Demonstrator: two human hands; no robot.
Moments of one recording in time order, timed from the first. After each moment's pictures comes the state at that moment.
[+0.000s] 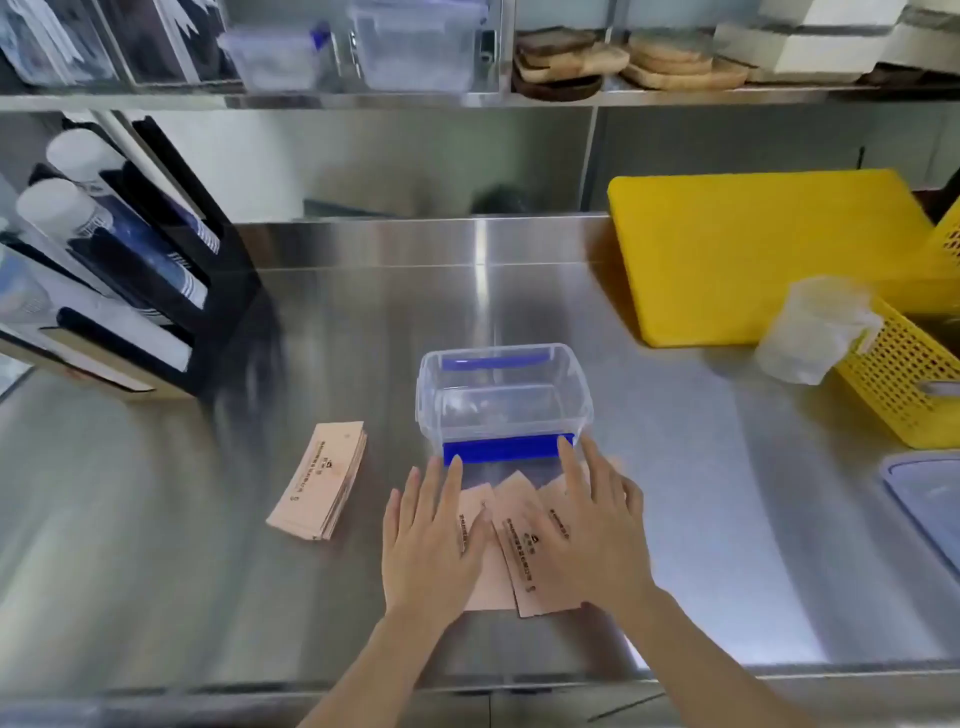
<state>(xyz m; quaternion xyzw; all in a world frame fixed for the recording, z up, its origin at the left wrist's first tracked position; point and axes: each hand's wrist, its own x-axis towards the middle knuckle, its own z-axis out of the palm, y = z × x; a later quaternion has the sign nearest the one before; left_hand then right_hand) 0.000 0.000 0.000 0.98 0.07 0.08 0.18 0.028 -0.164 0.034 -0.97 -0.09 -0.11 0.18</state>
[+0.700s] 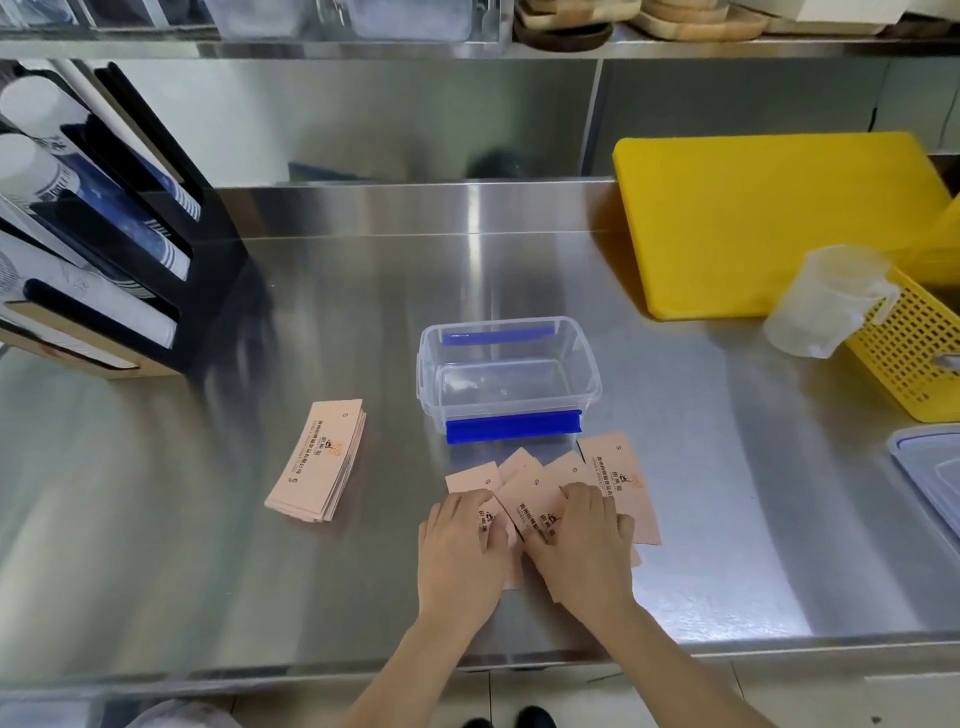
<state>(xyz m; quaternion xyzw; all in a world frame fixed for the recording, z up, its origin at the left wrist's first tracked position) -0.012 -0.021 0.002 0.92 0.11 0.06 0.37 0.011 -0.143 0.008 -0.97 0.03 0.04 0.22</state>
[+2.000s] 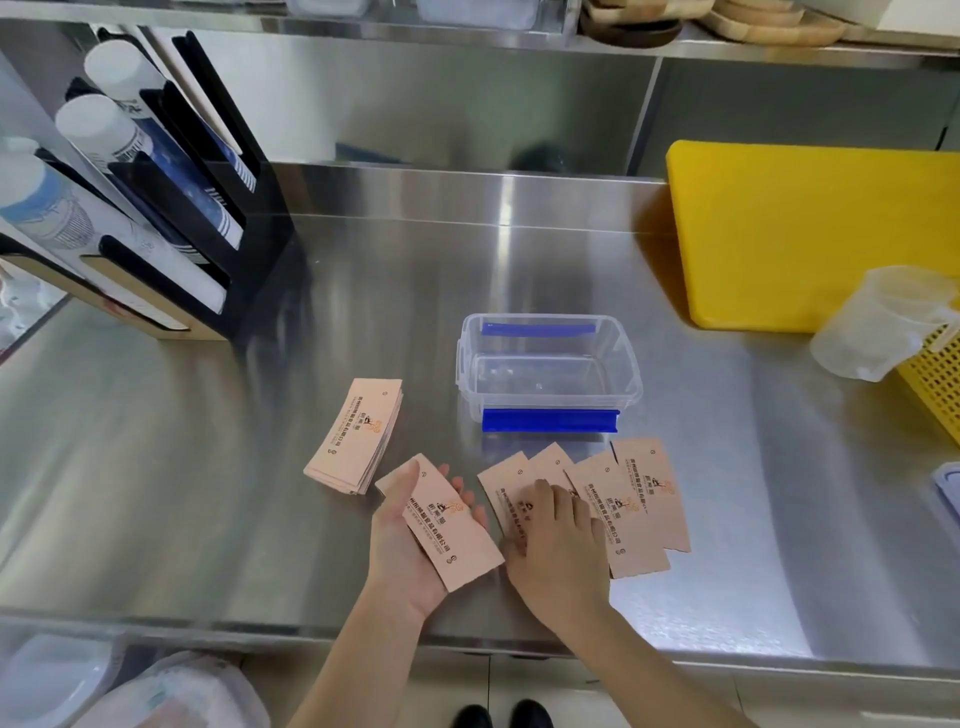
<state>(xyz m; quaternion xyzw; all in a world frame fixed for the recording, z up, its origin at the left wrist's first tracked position) -0.020 0.039 0.009 0.18 0.29 -0.07 0.94 -0.004 -0.100 -0.001 -0.98 -0.07 0.02 0.16</state>
